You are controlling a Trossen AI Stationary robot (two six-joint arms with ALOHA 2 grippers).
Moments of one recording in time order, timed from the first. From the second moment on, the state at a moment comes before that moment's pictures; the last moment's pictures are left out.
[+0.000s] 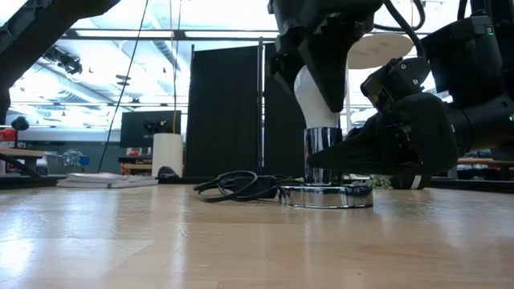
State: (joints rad) left arm -0.18 2.37 2.36 -1.25 -0.15 -0.36; right arm 0.35 2.08 0.42 1.40 0.42 0.12
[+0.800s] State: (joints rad) left arm -0.16 2.37 2.36 -1.23 -0.14 0.00; right arm 0.35 2.08 0.42 1.40 0.42 0.11
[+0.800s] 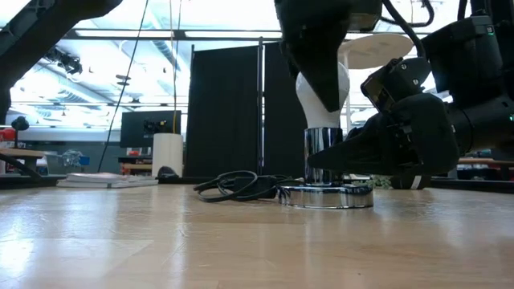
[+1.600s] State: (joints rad) left arm -0.18 2.37 2.36 -1.28 -0.19 0.83; right arm 0.35 2.08 0.42 1.40 0.42 0.11
